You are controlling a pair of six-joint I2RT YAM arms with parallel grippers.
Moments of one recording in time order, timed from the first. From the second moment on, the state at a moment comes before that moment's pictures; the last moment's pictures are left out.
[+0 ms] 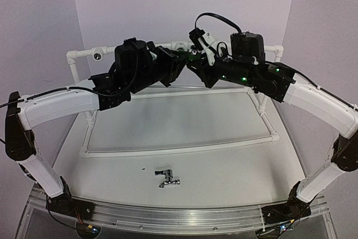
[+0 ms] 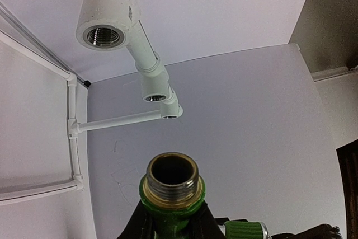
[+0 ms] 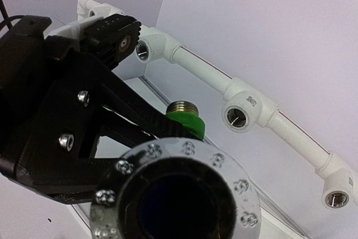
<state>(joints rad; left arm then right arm) -0.98 1.61 1.49 0.17 -0.16 -1.36 0.90 1.53 1.60 -0.28 0.12 -0.28</state>
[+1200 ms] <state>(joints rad) -0.81 1.28 1.21 0.08 -0.29 -0.59 0.63 1.21 1.34 -0.39 0.16 -0.12</state>
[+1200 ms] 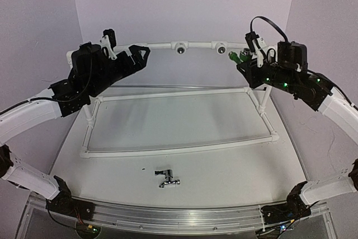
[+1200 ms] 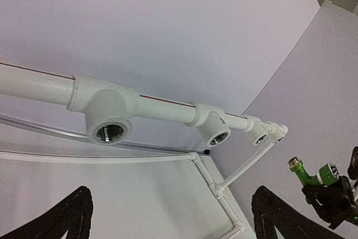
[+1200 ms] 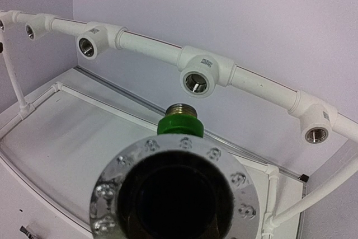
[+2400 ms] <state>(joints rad) -0.20 1.80 2.15 -0.67 -0.31 -0.18 0.61 1.17 1.26 -0.45 0.02 -0.10</state>
